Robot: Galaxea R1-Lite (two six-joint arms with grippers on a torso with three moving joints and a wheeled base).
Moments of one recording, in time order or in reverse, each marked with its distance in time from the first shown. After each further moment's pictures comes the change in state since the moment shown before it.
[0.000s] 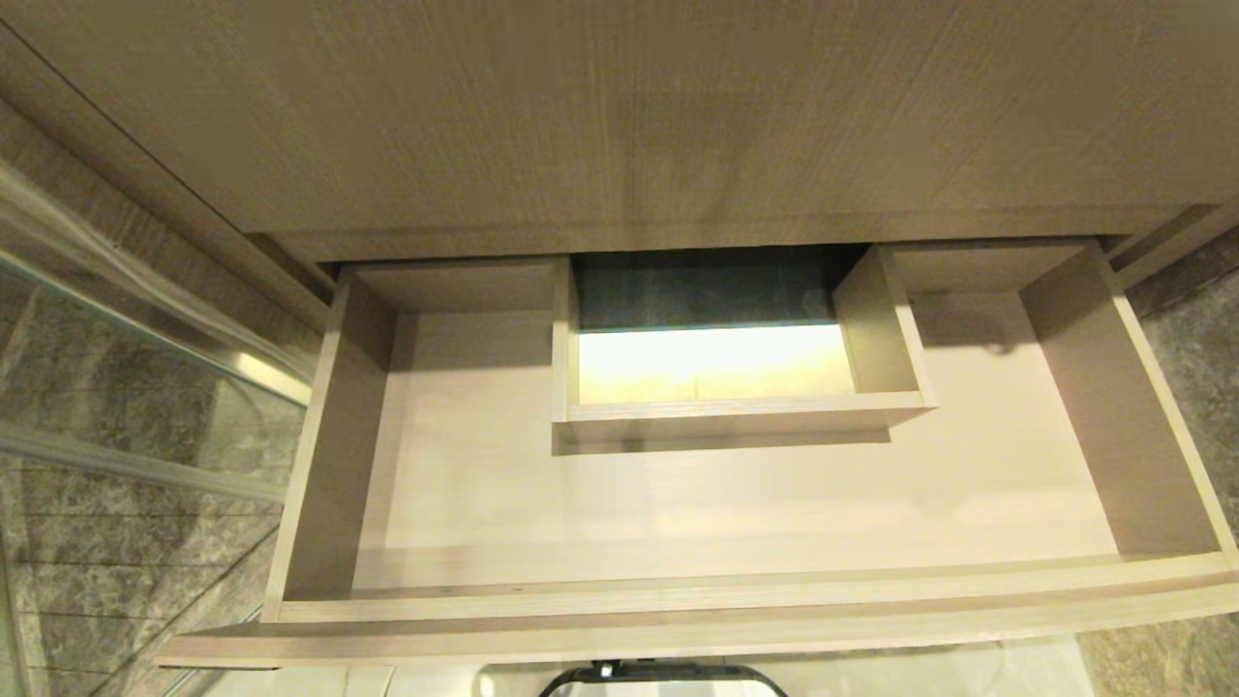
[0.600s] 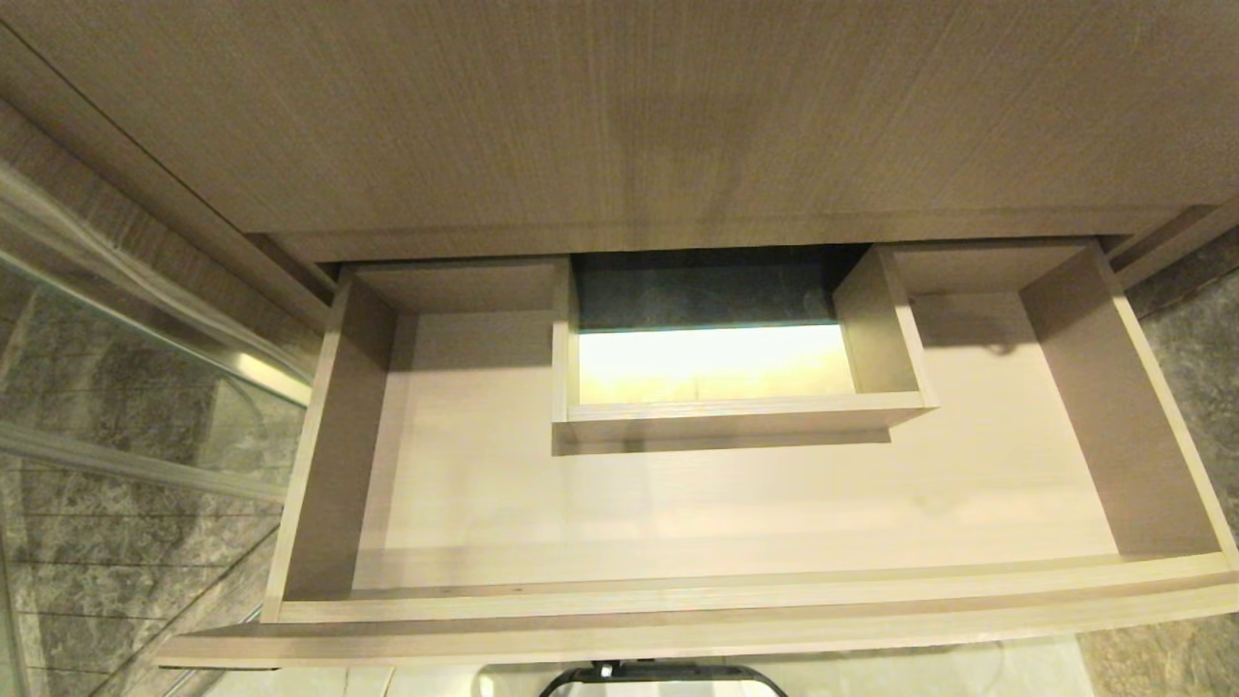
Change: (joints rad) left arm 0.000 0.000 0.000 0.000 0.000 0.000; right arm -0.002 0.000 0.000 -0.002 0.010 0.000
